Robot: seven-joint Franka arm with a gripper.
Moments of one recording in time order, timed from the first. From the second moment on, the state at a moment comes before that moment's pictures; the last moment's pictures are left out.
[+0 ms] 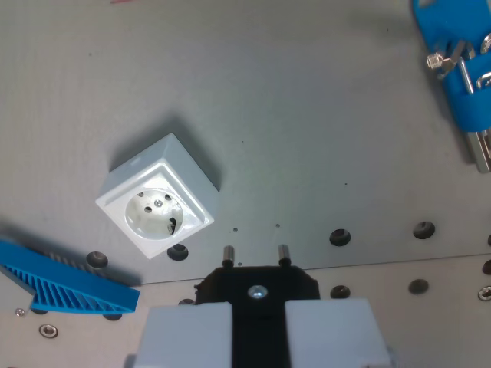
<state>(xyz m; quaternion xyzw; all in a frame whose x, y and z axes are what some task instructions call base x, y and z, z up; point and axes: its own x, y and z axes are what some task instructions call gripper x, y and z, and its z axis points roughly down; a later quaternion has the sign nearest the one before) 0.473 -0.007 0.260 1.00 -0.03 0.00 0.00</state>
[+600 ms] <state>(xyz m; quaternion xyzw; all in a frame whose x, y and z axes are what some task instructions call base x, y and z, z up) 0.473 -0.007 0.260 1.00 -0.03 0.00 0.00</state>
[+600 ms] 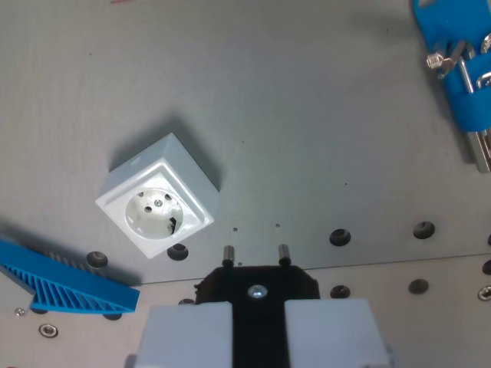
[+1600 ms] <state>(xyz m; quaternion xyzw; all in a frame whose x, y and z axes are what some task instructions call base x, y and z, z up) 0.466 0.002 0.242 1.00 0.00 -0.01 0.00</state>
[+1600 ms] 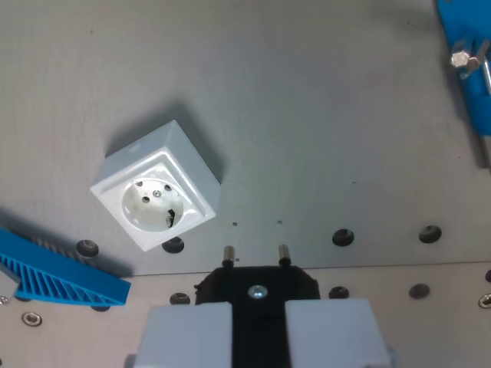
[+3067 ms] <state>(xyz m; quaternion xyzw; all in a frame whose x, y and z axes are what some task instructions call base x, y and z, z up) 0.430 0.038 0.168 0.99 0.12 -0.01 0.00</state>
